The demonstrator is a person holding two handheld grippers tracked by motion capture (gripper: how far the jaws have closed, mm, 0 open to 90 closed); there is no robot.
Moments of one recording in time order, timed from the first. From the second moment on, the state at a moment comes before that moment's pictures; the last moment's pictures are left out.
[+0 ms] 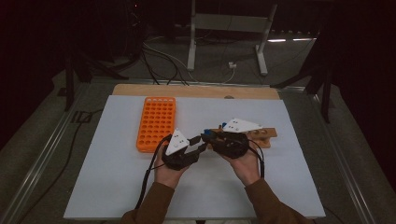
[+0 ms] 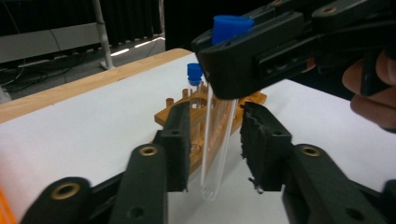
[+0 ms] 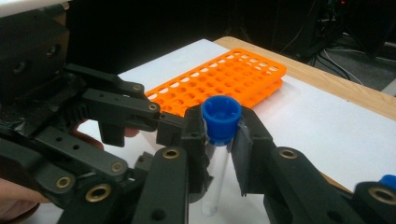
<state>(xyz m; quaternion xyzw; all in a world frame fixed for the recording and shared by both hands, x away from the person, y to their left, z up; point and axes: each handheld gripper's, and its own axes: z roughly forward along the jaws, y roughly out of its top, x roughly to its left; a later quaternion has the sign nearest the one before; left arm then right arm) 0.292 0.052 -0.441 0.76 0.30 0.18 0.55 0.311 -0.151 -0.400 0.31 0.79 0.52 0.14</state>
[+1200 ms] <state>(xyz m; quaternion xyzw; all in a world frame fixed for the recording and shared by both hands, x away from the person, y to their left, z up) 0.305 0.086 -0.437 0.75 0.32 0.20 0.55 0.301 -0.199 -0.406 0.34 0.76 0.50 0.22</state>
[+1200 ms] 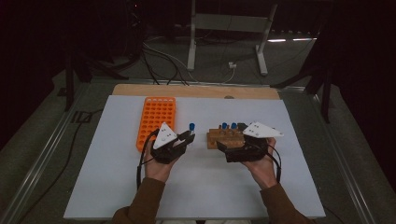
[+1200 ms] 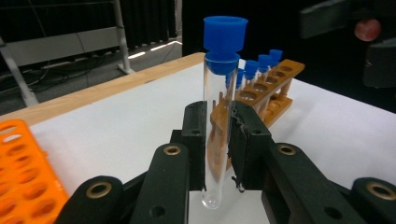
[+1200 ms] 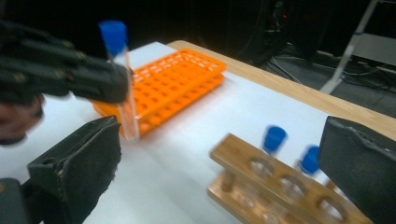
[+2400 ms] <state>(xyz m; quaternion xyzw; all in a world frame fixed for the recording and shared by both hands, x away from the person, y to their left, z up) 0.324 0.139 -0.490 0.75 0.40 0.24 0.46 0.296 -0.268 -0.421 0.38 0.72 0.53 0.23</state>
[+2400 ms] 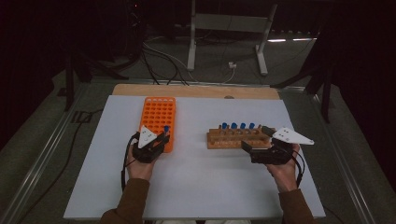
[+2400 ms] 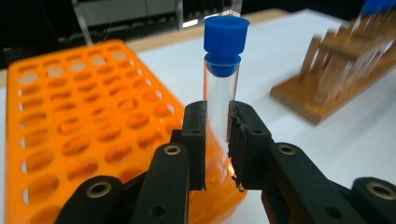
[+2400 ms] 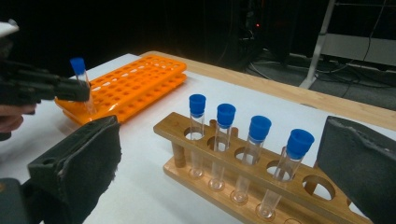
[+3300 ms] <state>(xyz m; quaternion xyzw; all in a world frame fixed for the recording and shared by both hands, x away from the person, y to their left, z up) 0.319 0.147 -0.494 0.75 0.42 0.22 0.46 0.297 -0.268 -0.423 0.38 0.72 0.53 0.23</state>
